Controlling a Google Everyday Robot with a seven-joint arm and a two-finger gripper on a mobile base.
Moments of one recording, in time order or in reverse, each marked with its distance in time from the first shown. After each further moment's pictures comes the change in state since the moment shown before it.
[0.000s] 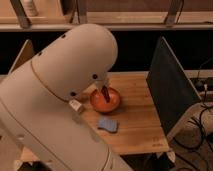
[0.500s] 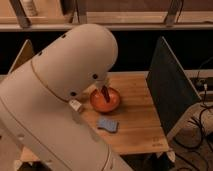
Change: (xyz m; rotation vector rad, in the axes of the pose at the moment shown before) arm 0.001 -0.002 0.000 0.001 0.001 -0.005
